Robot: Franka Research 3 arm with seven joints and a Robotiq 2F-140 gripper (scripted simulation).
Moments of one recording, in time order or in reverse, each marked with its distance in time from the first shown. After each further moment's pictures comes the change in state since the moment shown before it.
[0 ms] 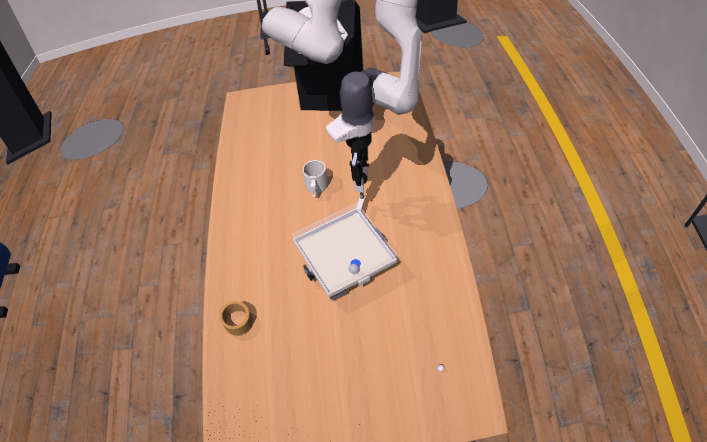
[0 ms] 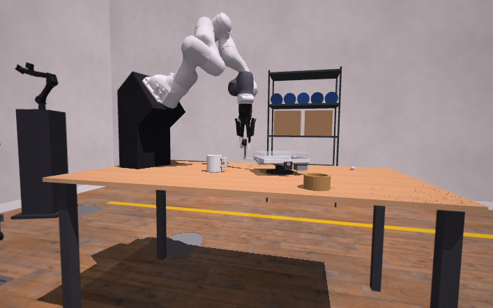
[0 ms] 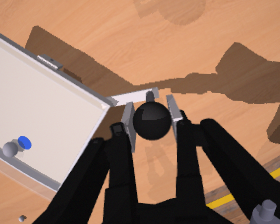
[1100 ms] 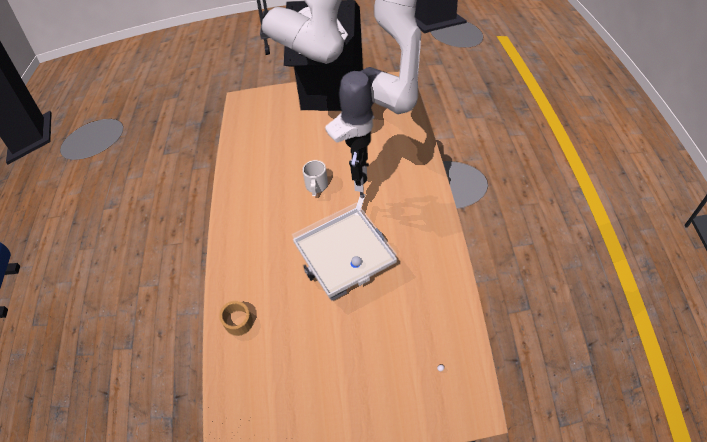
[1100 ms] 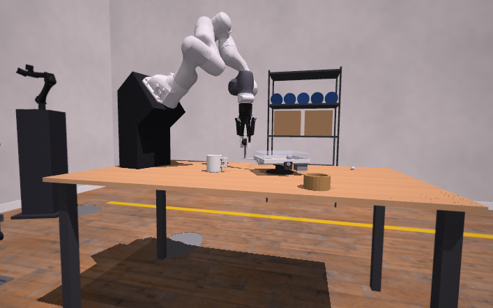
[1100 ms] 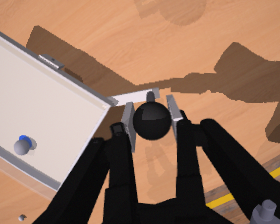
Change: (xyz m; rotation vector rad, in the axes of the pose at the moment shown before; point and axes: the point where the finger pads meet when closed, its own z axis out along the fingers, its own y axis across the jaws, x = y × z) arm 0.001 -0.001 -0.003 -0.002 -0.001 -0.004
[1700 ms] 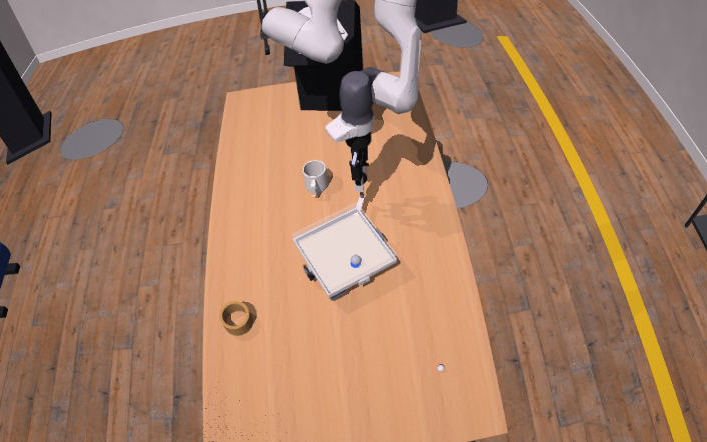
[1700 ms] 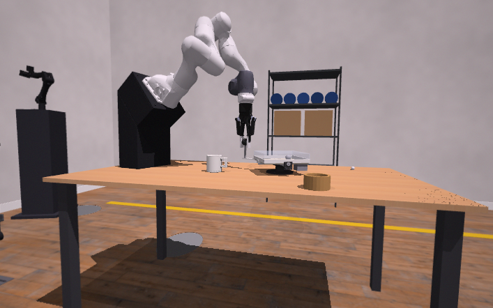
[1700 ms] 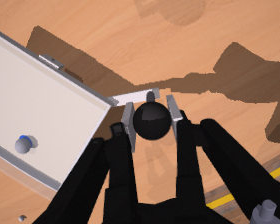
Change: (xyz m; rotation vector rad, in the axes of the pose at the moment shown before) arm 0.000 0.000 0.000 -0.001 0.003 0.001
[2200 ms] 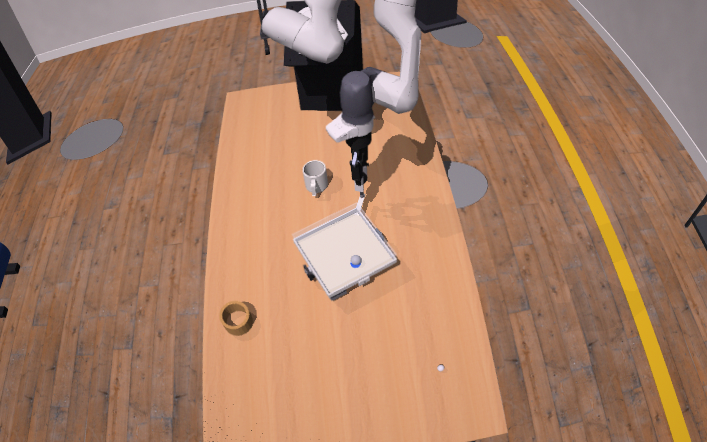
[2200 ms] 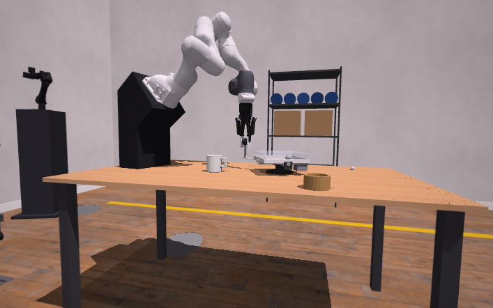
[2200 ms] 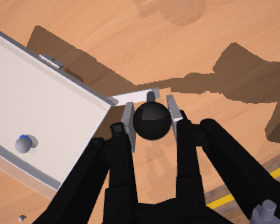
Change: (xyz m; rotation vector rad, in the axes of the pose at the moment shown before) arm -0.001 0.000 -0.001 -0.001 0.002 -0.001
